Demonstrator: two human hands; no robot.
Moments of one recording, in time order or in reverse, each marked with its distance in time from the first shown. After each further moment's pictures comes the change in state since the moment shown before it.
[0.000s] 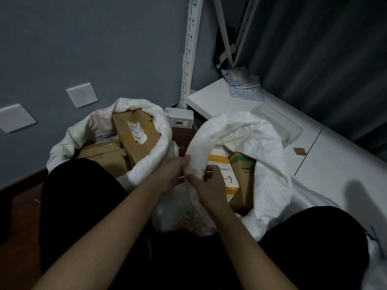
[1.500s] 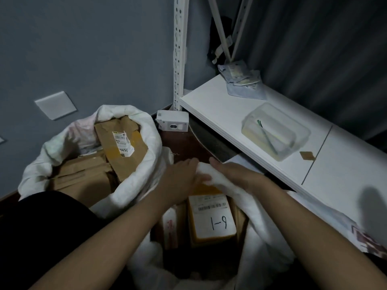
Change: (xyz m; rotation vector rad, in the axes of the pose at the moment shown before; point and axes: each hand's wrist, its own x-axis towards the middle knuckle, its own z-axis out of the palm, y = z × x) left_hand 0.051 0.025 0.029 1.436 0.091 0.637; right_hand 0.145 0.005 -0.075 -0.348 -0.584 0.348
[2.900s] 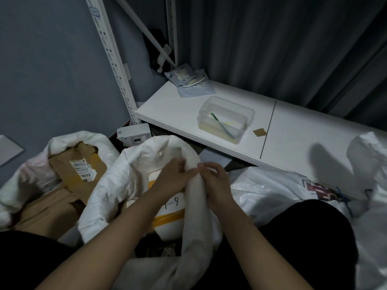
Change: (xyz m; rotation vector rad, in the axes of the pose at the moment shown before) left_hand 0.006 0.107 0.014 -0.709 -0.141 -0.254; right_hand -0.064 0.067 0.034 1.068 0.692 -0.129
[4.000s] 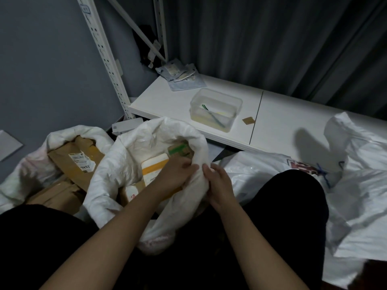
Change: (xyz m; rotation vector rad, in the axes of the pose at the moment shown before) left_hand -0.034 -0.014 0.019 0.212 -0.084 0.144; right_hand -0.050 0.024 -0.032 0.239 0.000 0.131
